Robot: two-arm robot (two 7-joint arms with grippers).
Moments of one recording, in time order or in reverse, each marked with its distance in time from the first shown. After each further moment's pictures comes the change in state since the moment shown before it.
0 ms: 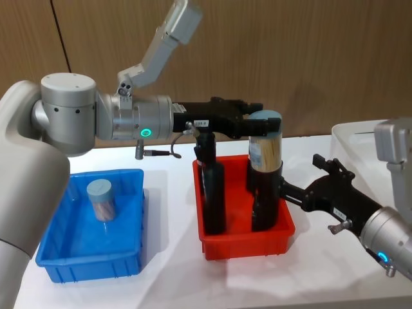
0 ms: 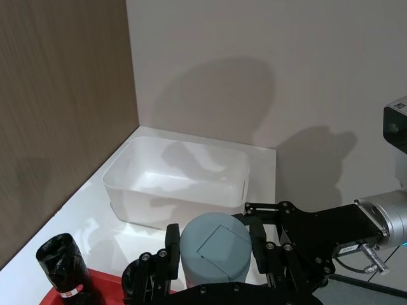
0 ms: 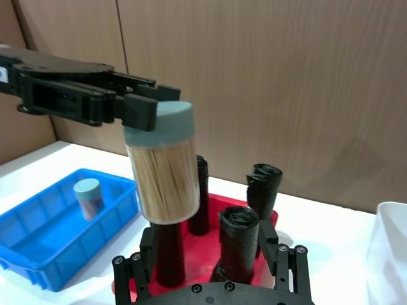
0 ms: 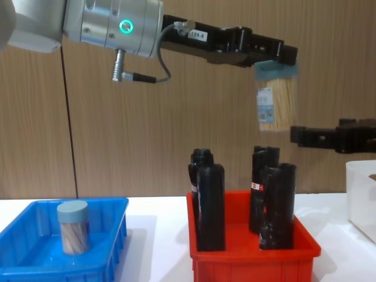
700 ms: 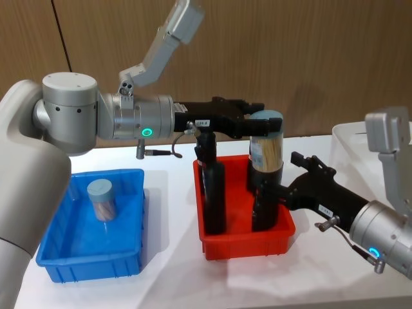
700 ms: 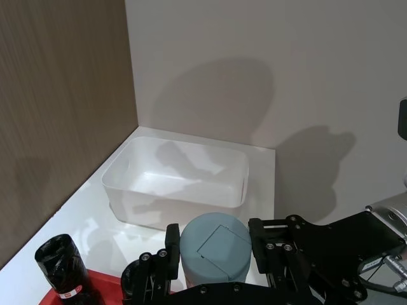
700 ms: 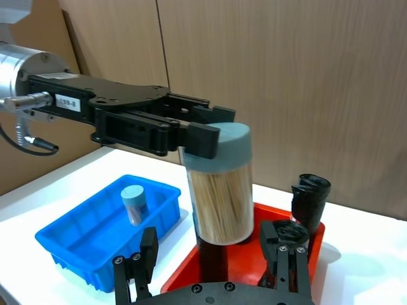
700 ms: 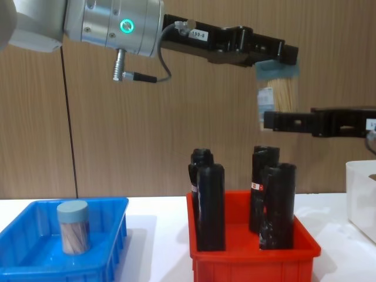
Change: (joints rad) left arm -0.002 -0.002 0.001 0.003 0.001 0.001 -0.003; right arm 0.030 -0.015 -0.012 -0.026 0.058 0.061 0.083
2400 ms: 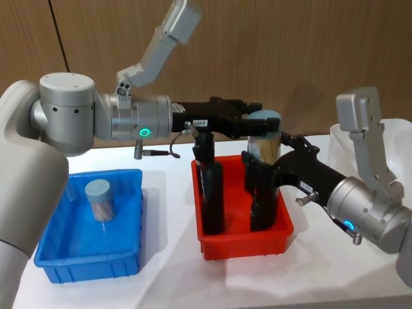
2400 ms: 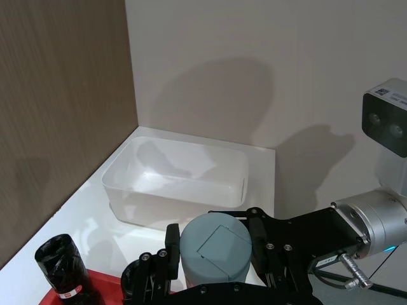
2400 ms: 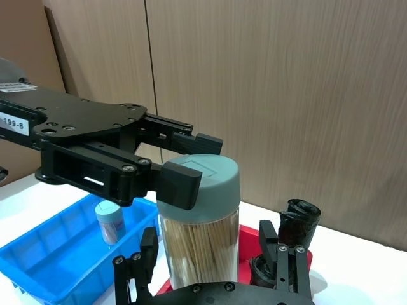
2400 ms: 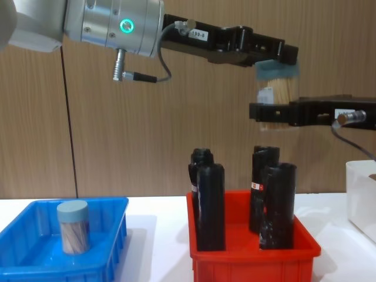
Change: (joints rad) left arm 0.000 0.000 0.000 0.000 0.000 0.000 0.000; right arm 0.130 -0.067 -0.033 0.142 -0.096 -0.039 -0.001
